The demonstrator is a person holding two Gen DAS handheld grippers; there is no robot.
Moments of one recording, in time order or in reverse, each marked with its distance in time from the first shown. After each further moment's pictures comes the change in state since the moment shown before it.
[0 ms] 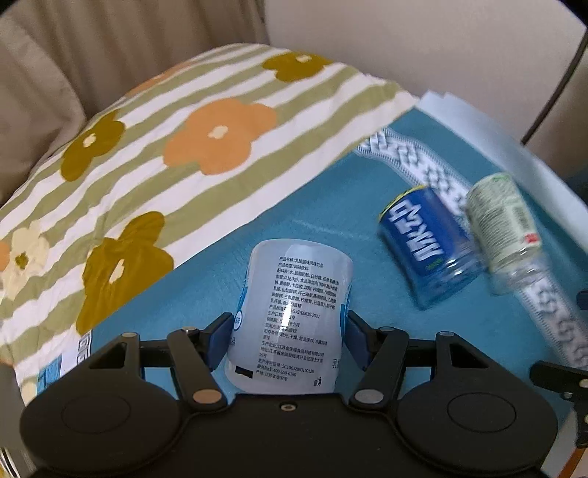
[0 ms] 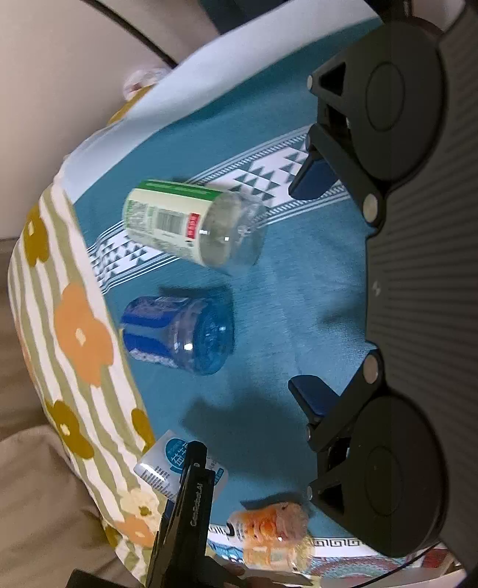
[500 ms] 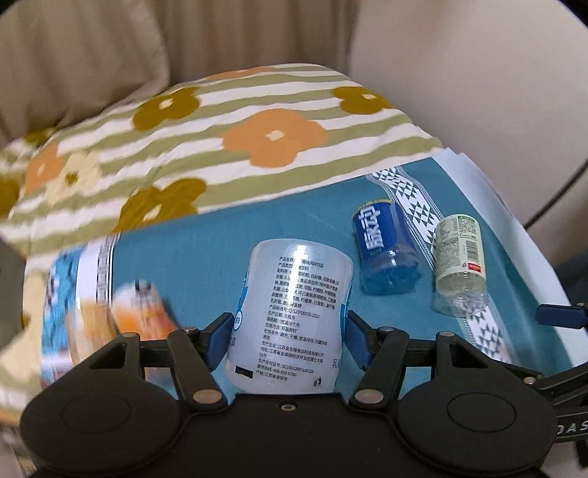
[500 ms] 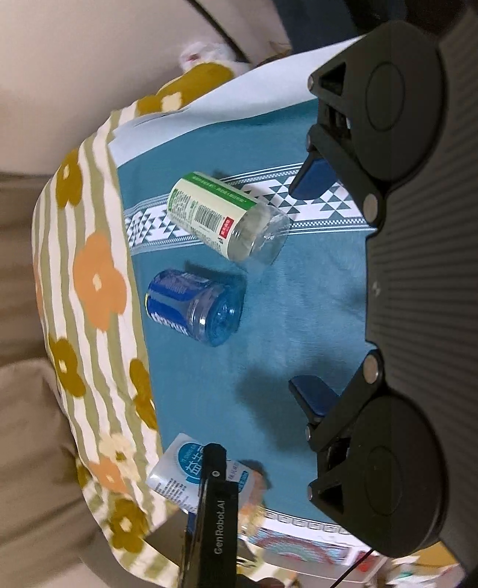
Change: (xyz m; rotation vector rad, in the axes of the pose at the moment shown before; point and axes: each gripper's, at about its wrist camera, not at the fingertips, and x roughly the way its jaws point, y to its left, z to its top) left arm -0.078 -0.054 -0.053 -0.365 -0.065 0.088; right arm -0.040 -0.023 0.003 -0.224 -0.047 0.127
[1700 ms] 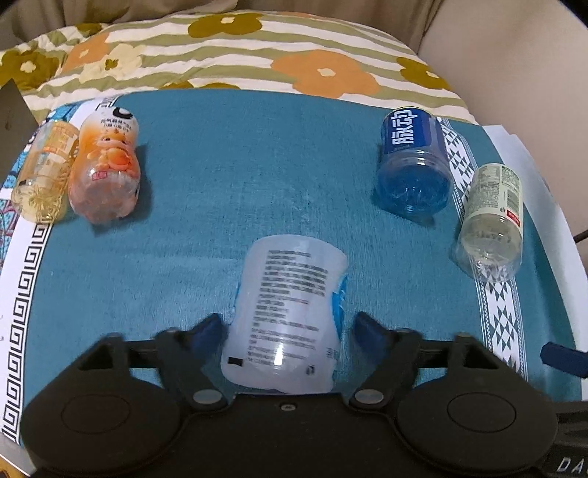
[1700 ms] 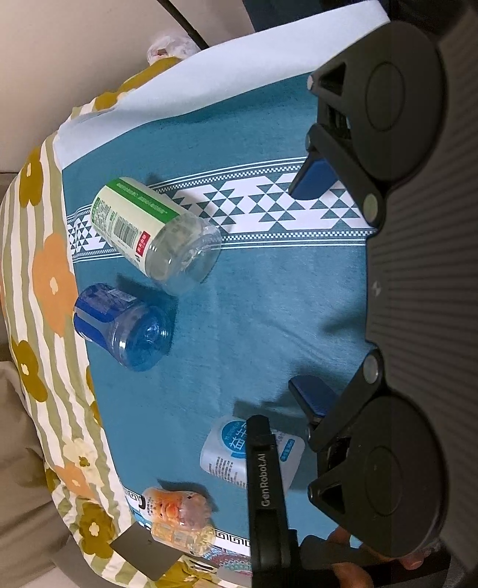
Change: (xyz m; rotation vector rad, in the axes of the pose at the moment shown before) left arm 0.055 -0.026 -0.071 -0.274 0.117 0.035; right arm 0.031 -0.018 -0.041 0.007 0.105 -0.007
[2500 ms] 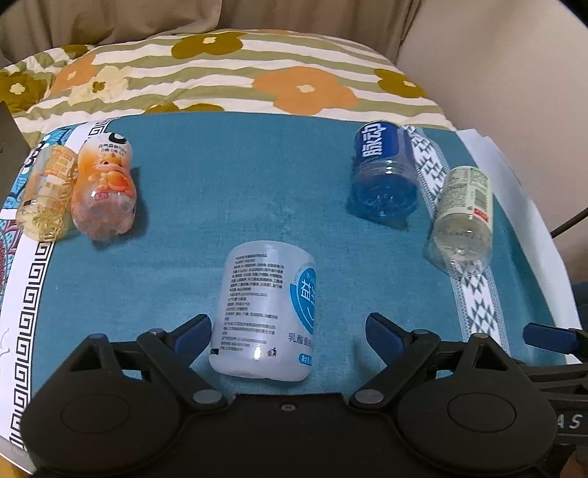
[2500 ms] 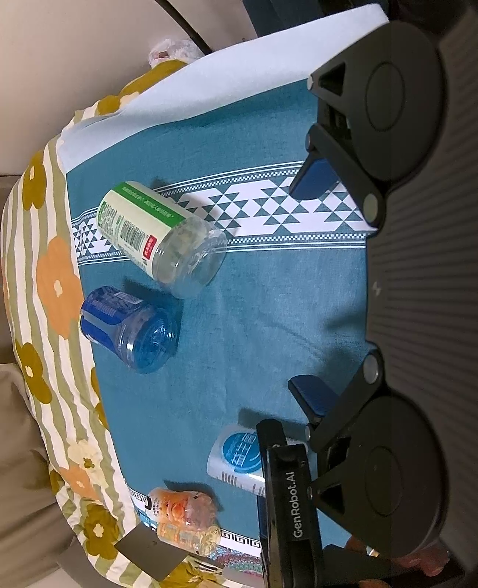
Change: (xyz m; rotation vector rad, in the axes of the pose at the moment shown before) left arm -0.021 -0.004 -0.005 0.043 -0.051 -0.039; right arm -0.002 -0.003 0.003 0.004 -0.010 -0.004
